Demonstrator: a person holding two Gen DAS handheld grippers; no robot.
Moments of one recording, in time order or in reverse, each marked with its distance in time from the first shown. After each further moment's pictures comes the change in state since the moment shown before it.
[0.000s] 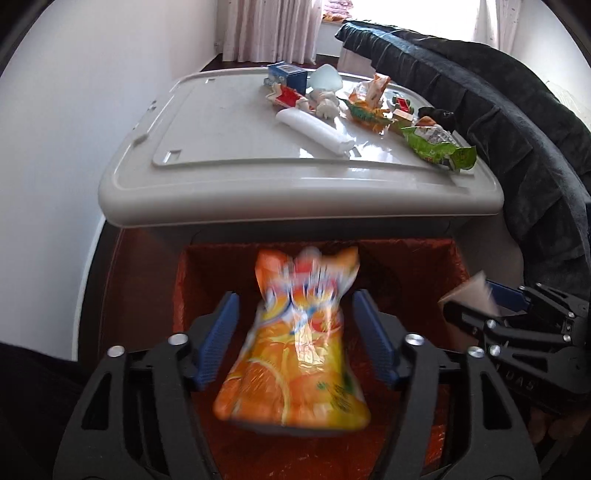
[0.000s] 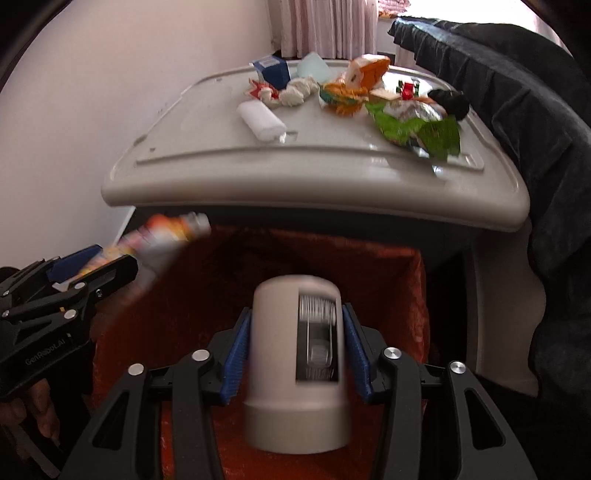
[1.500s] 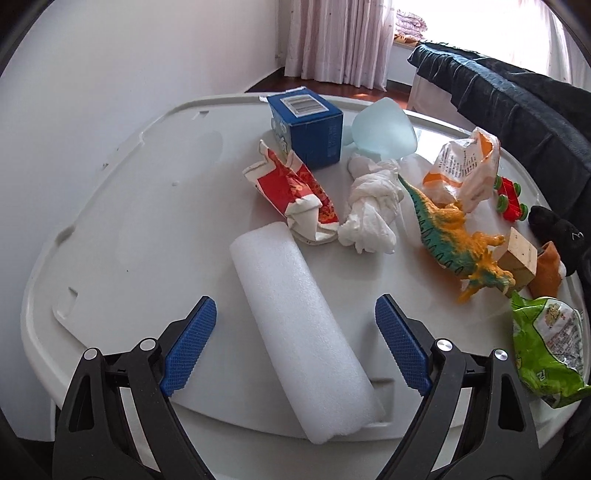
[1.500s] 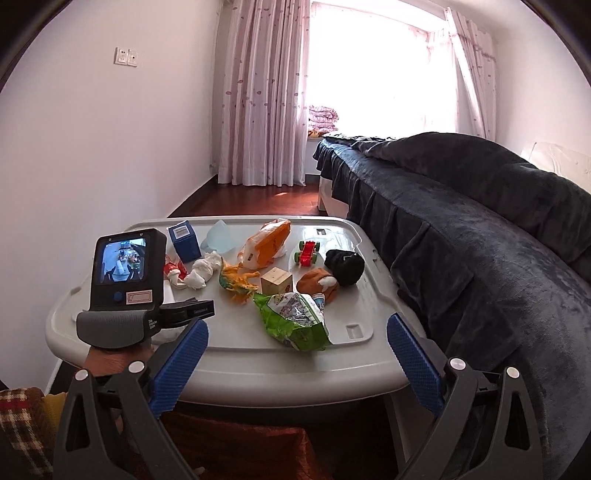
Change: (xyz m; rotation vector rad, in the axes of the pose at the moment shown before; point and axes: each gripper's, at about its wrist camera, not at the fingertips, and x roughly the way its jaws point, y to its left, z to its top) left arm 0.165 -0.039 0.176 -0.165 -0.097 0.236; right arm -0.070 -0.058 0.083 0.057 -0.534 -0.225
